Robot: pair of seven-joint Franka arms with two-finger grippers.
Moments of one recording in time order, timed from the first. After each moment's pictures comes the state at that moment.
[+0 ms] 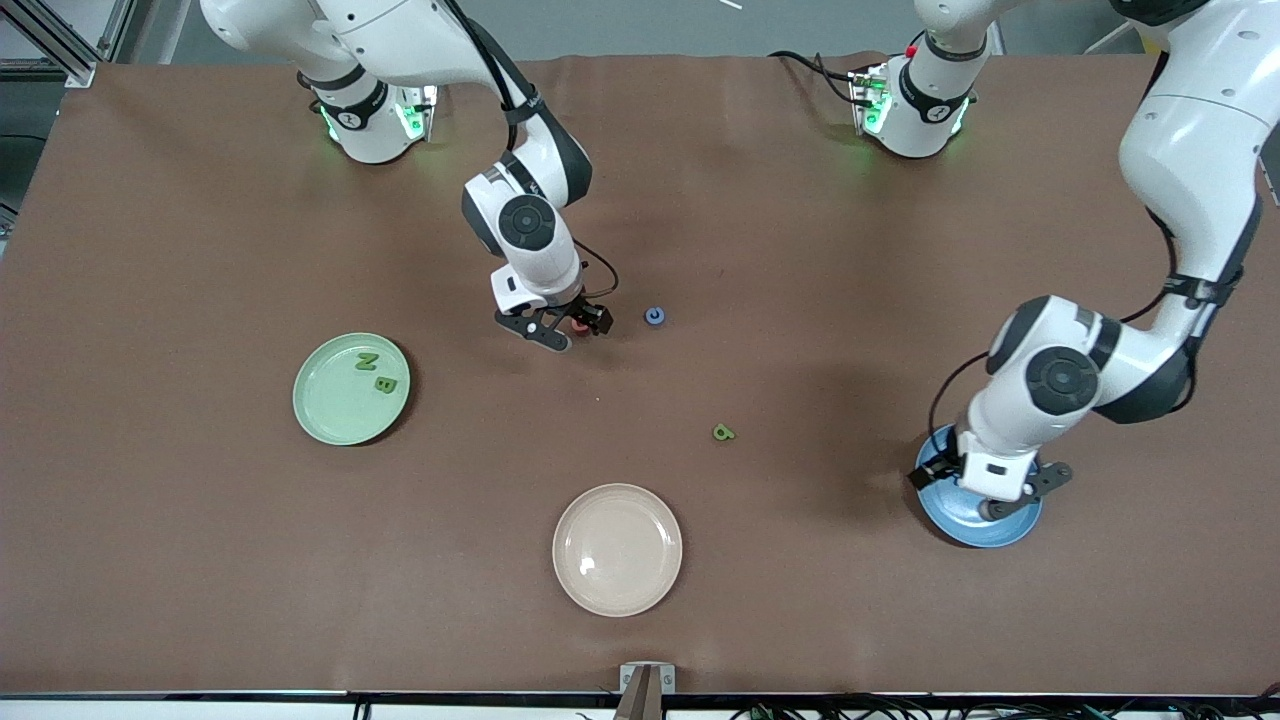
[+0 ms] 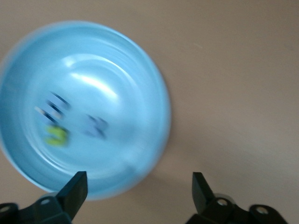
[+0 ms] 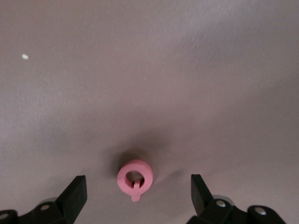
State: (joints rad) left arm 0.43 0.76 -0.77 -1.68 0.74 2.24 -1.13; right arm 0.81 0.49 -0.05 -2.07 0.16 2.54 1.10
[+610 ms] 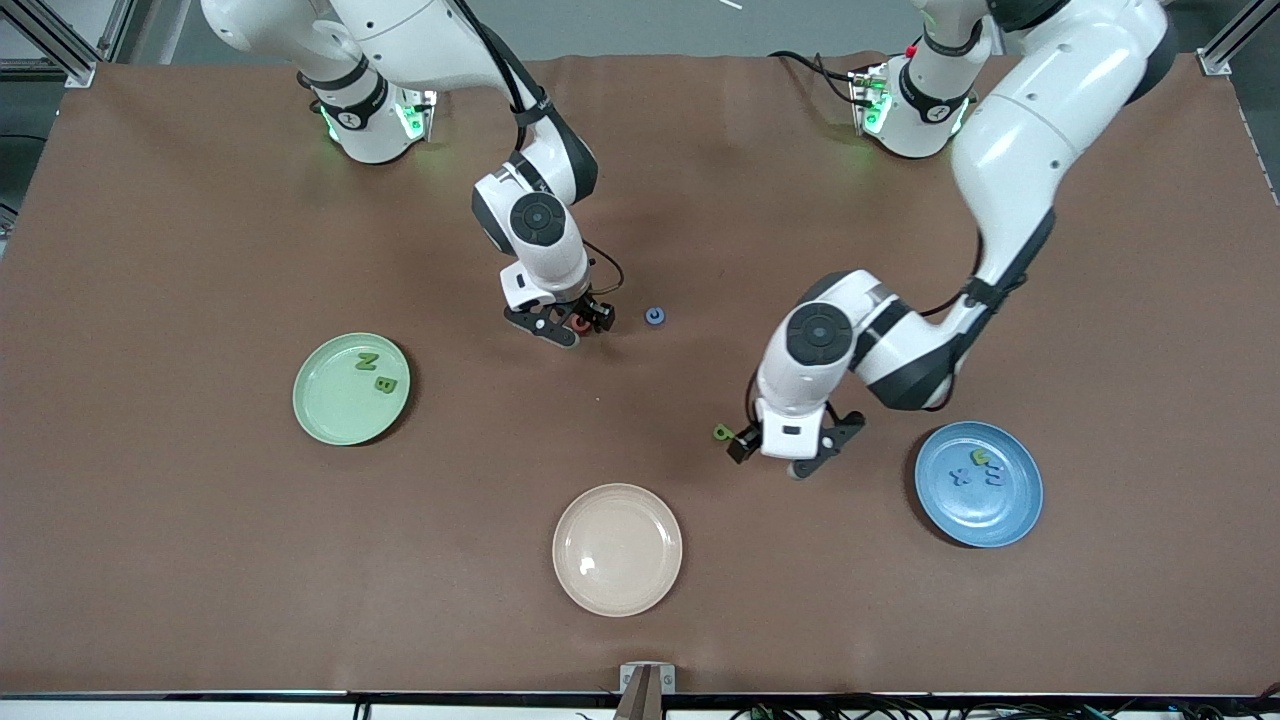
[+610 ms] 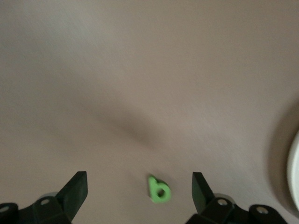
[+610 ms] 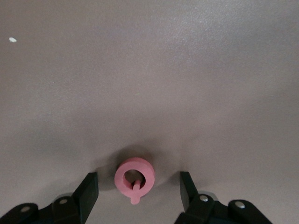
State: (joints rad) left arm -0.04 0.83 -0.64 -1.52 0.61 2.23 -1.58; right arm 0.83 0.52 -0.05 -2.08 0.16 2.59 1.10
